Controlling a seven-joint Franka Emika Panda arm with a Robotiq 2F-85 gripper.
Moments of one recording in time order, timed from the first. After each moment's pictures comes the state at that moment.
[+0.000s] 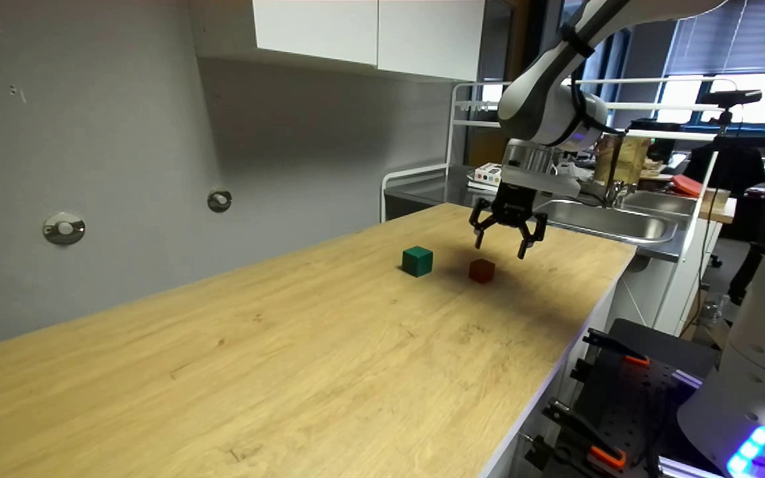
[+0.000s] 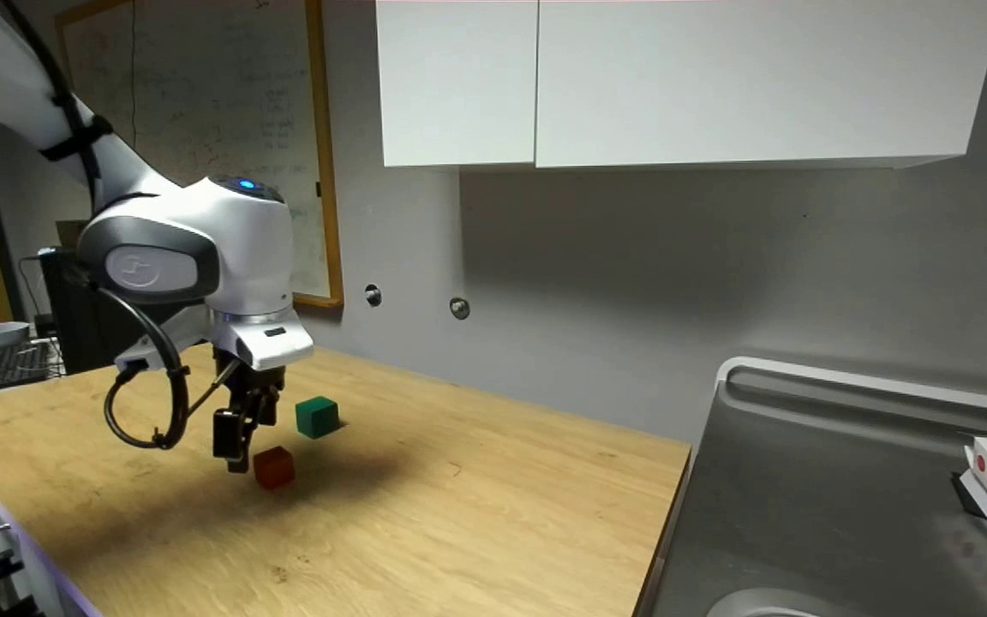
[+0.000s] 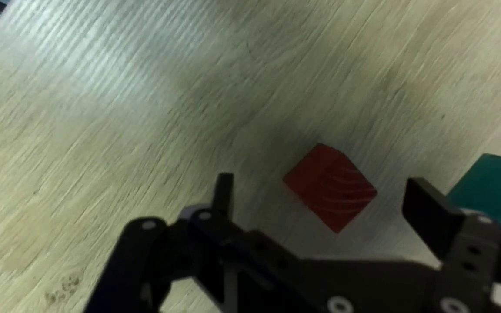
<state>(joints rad) -0.18 -0.09 -0.16 -2.61 0.34 2.46 0.33</state>
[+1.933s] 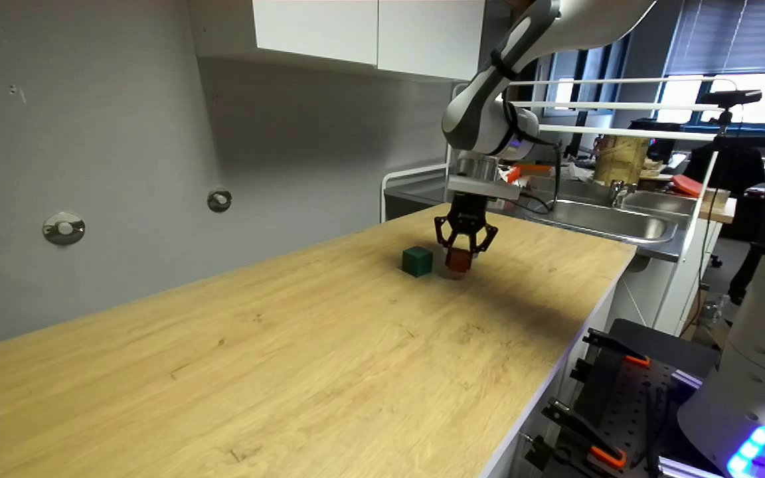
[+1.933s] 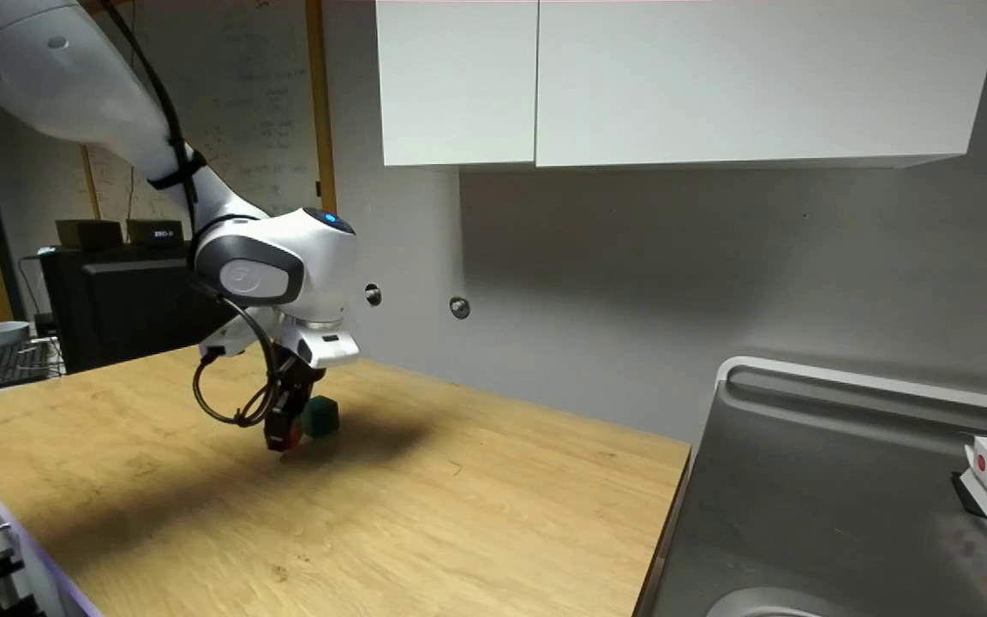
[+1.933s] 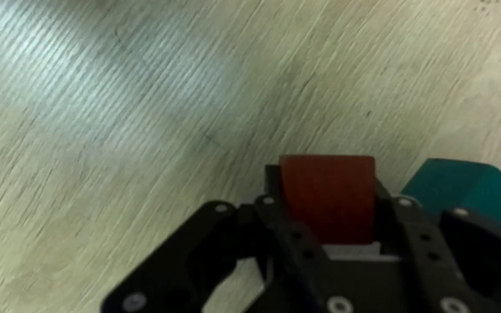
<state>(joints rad) -0.12 0.20 -0.13 -2.30 0.40 2.31 0.43</state>
